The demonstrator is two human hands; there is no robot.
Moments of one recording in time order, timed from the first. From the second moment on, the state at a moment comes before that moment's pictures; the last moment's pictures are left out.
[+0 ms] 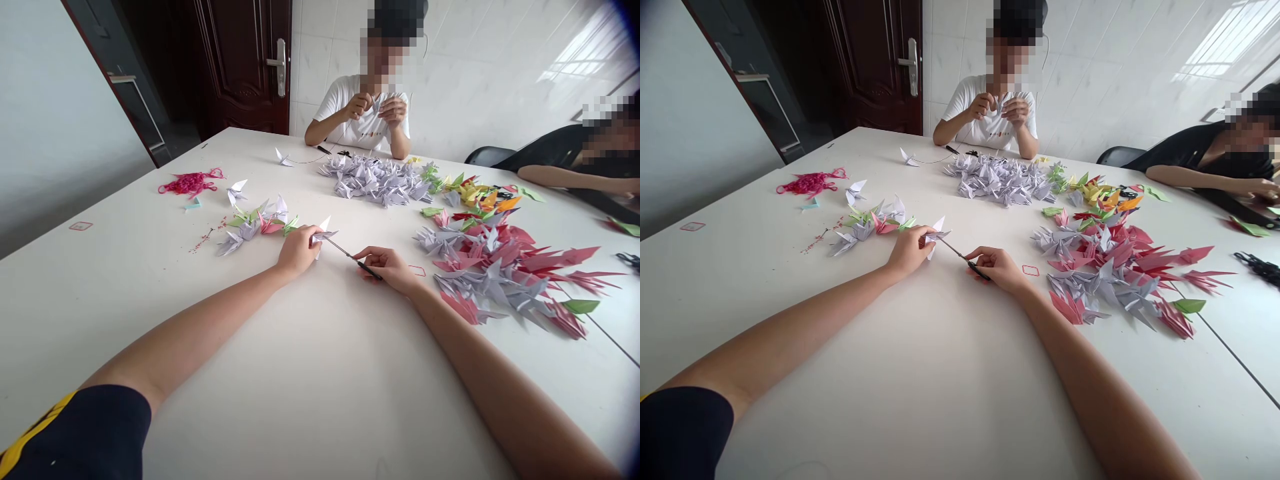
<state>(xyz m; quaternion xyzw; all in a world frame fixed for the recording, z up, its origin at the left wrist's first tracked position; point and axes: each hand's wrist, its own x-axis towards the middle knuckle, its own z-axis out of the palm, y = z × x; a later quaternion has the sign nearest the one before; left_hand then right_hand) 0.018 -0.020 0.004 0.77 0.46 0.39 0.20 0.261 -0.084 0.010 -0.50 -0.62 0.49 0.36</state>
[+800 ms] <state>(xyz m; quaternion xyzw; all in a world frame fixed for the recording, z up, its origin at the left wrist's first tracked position) 0.019 -0.021 0.003 0.73 0.45 0.44 0.27 0.264 -0.082 0.008 -0.49 -0.63 0.49 0.35</state>
